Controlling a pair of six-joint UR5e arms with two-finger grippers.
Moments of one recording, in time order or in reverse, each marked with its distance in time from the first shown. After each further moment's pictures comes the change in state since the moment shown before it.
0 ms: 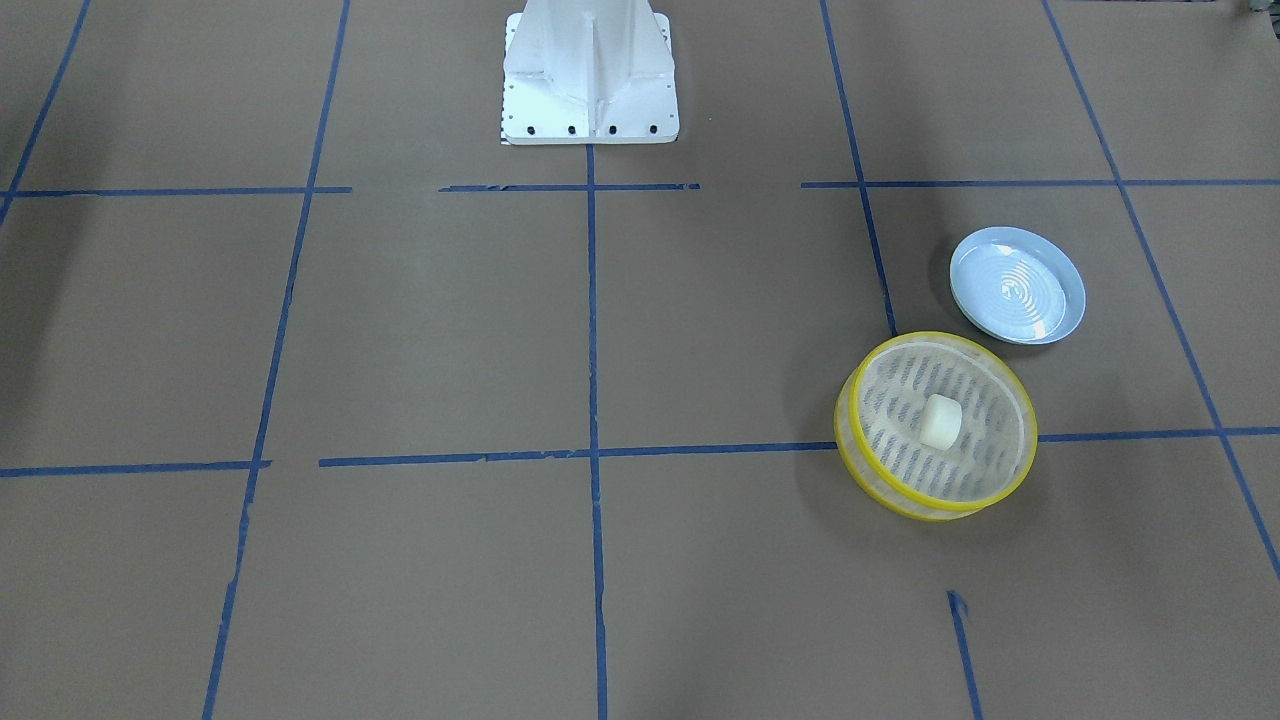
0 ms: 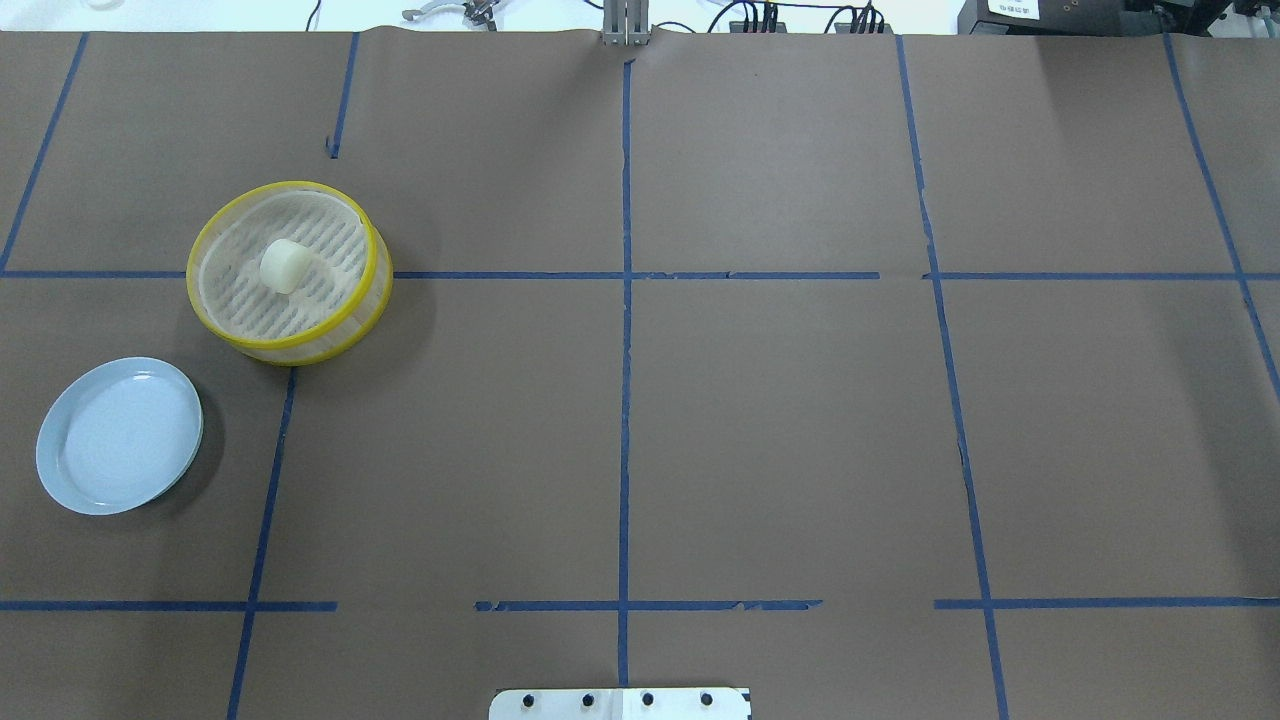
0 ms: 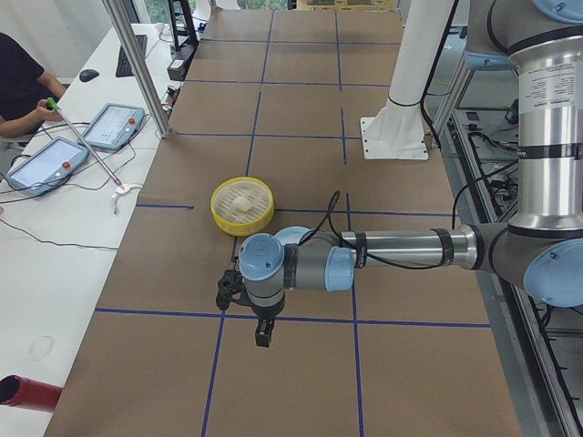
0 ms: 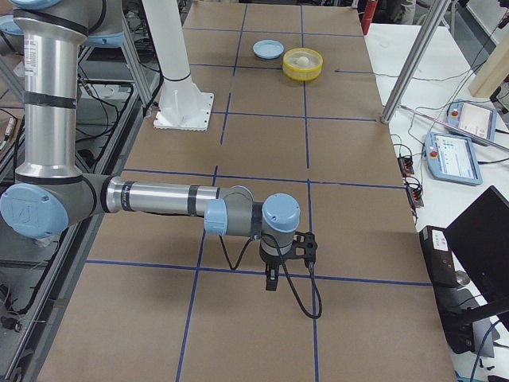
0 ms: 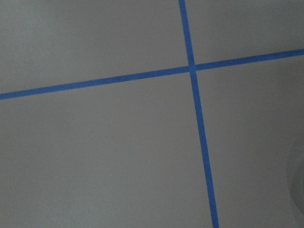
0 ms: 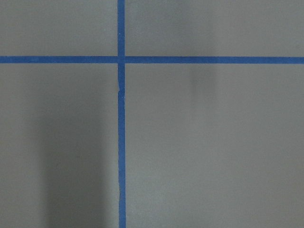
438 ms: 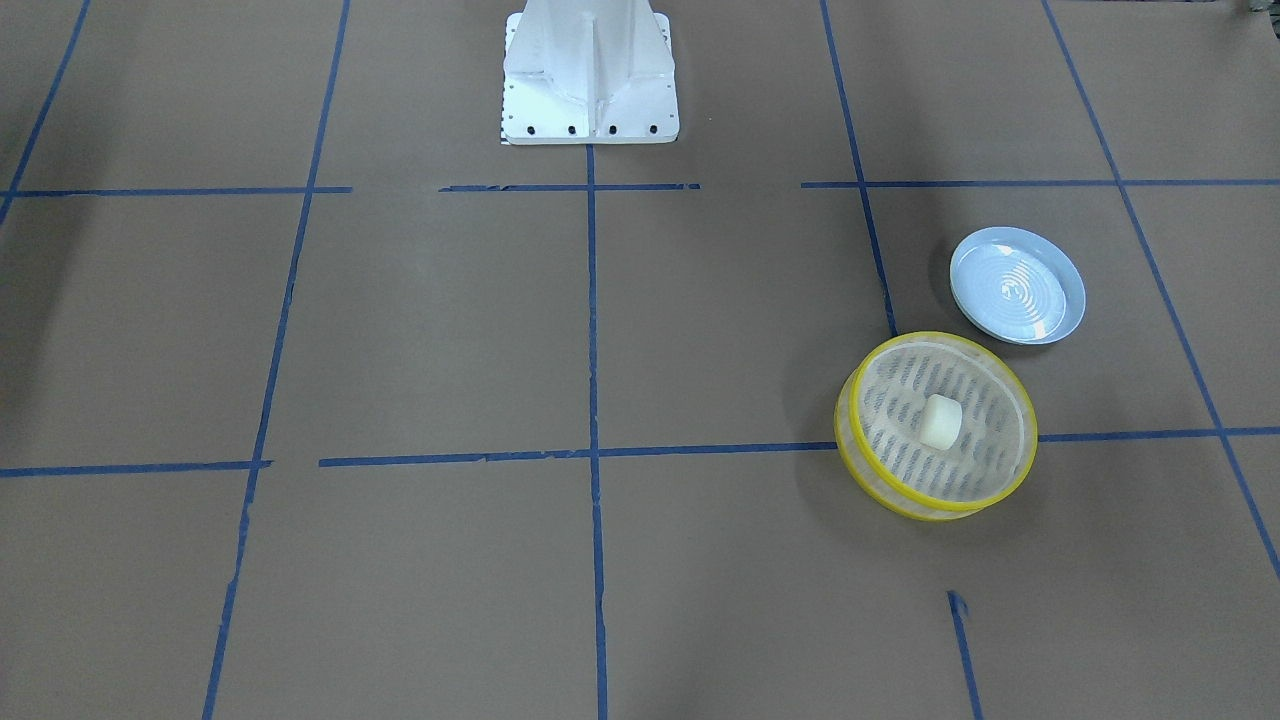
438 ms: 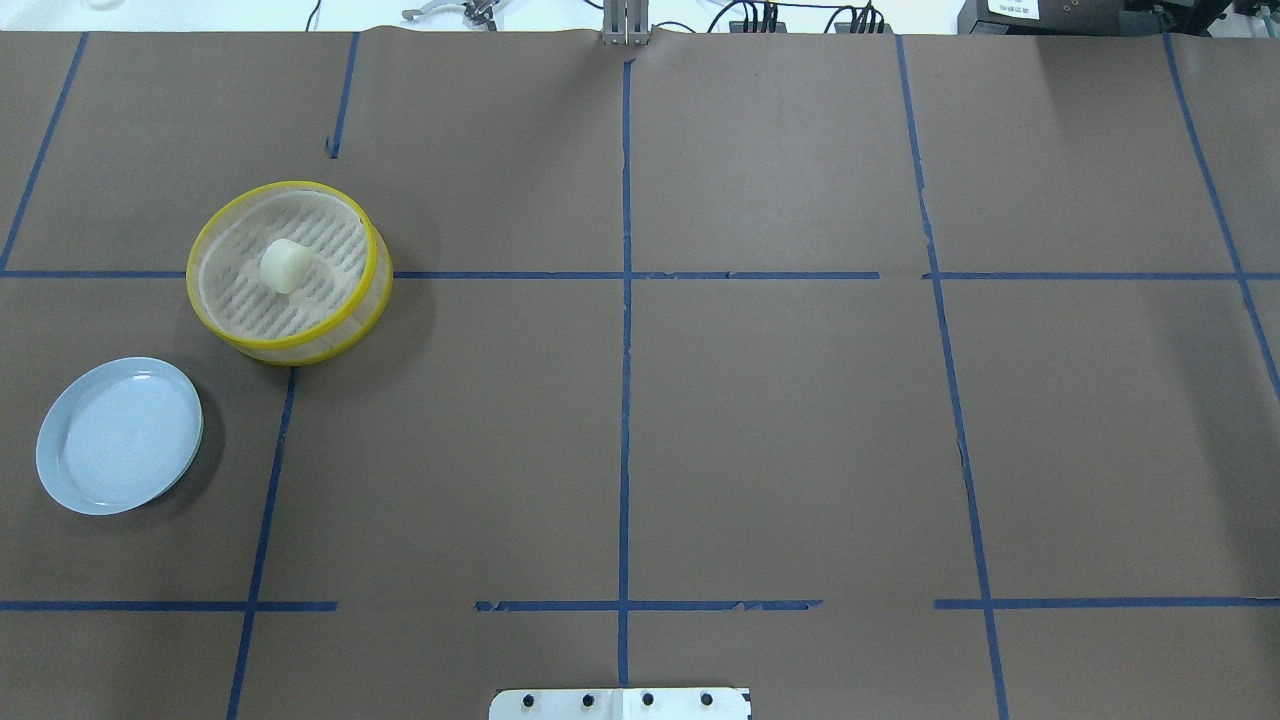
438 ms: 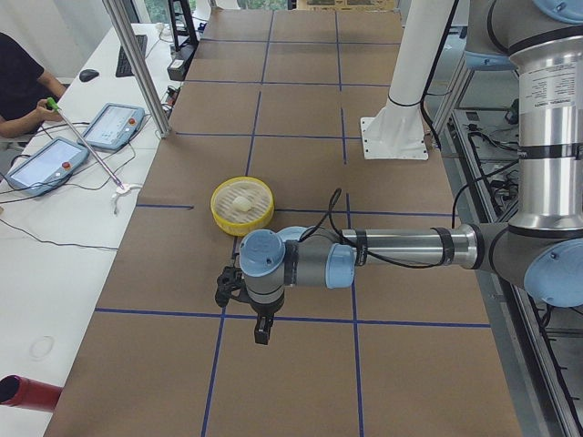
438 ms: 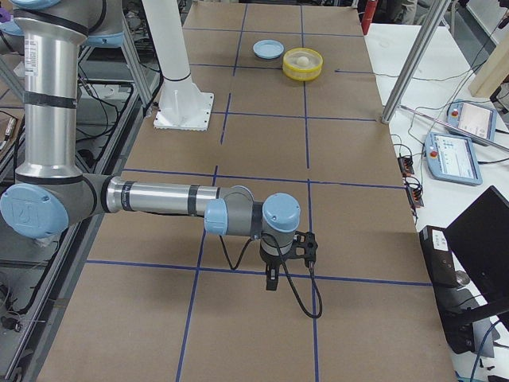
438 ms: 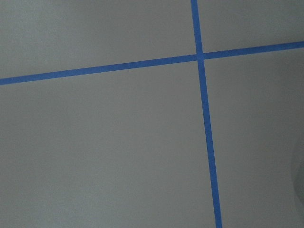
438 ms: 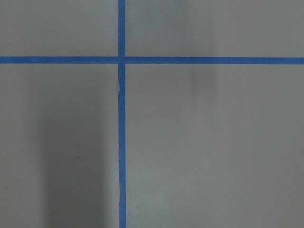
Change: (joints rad) left arm -0.003 -0.004 -0.023 0.002 0.003 -0.028; right arm 0.000 0.000 0.001 0.000 0.000 0.000
